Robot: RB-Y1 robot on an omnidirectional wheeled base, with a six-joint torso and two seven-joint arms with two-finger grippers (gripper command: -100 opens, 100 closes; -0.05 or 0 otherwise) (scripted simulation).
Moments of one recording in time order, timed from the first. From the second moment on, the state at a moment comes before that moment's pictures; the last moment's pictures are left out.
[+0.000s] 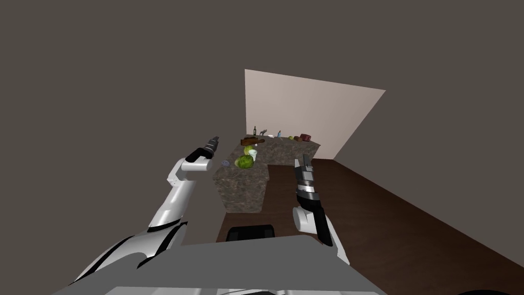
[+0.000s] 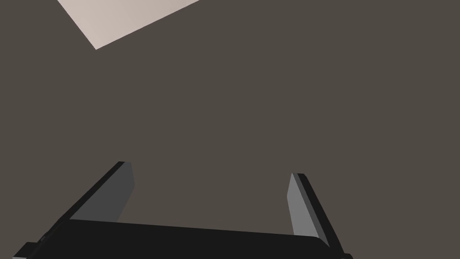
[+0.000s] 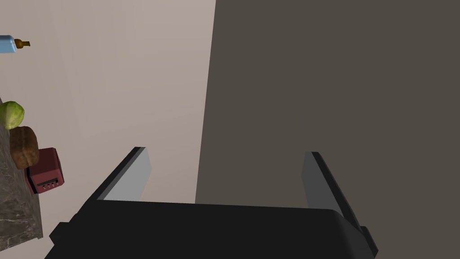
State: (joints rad) left arm -0.38 0.29 0.23 -1.74 0.01 0.50 -0.23; right arm 0.46 0.00 0.01 -2.27 0.03 -0.42 0.04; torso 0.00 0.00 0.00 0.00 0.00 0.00
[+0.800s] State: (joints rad) left arm -0.50 0.32 0.29 -1.61 0.00 0.70 -0.25; right arm 0.46 0.00 0.01 -2.27 0.03 -0.42 0.04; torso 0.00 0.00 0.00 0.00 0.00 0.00
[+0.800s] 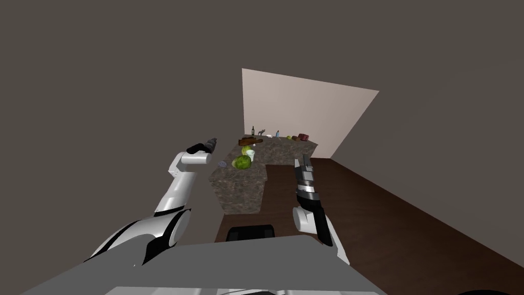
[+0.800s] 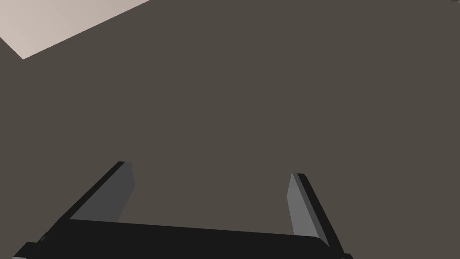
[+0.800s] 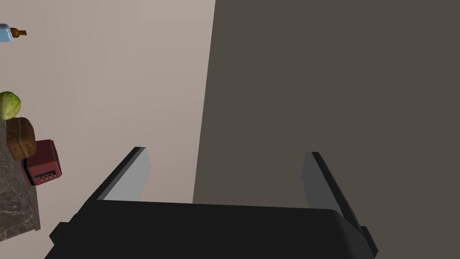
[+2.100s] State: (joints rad) left arm -0.67 0.39 0.39 -1.37 -0.01 1.05 -0.28; right arm 0.46 0.00 0.01 -2.27 0.03 -0.42 0.04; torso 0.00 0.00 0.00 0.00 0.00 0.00
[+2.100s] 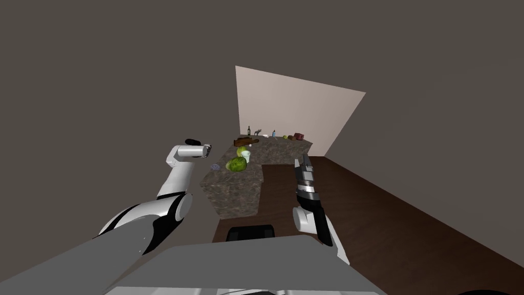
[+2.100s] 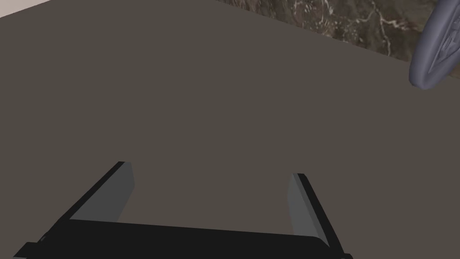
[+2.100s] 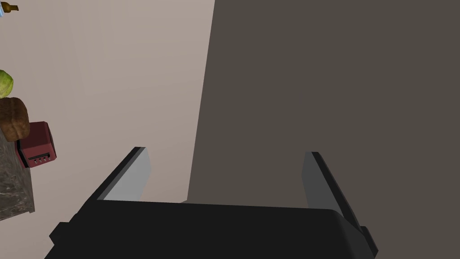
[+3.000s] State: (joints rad) left arm -0.77 0.44 0.46 -1.15 -0.04 1.29 -0.30; right arm 0.46 0.00 0.01 -2.27 0.03 -0.42 0.04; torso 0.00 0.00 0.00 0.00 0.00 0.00
